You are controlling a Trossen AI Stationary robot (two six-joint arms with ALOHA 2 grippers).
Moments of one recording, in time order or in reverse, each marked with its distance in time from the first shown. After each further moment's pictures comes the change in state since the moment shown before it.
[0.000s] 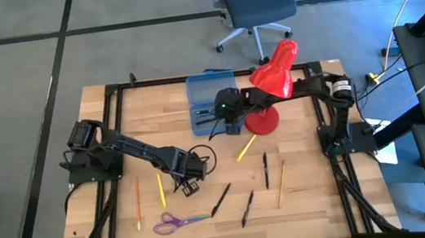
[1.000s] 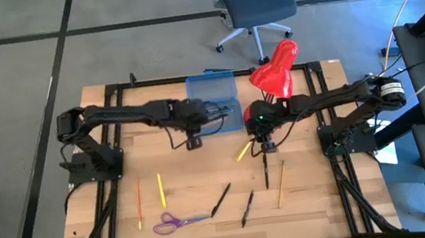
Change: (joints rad) left arm 0.424 -0.142 0.167 0.109 -0.078 0.818; right arm 0.099 -0.451 -0.478 0.089 -0.314 0.023
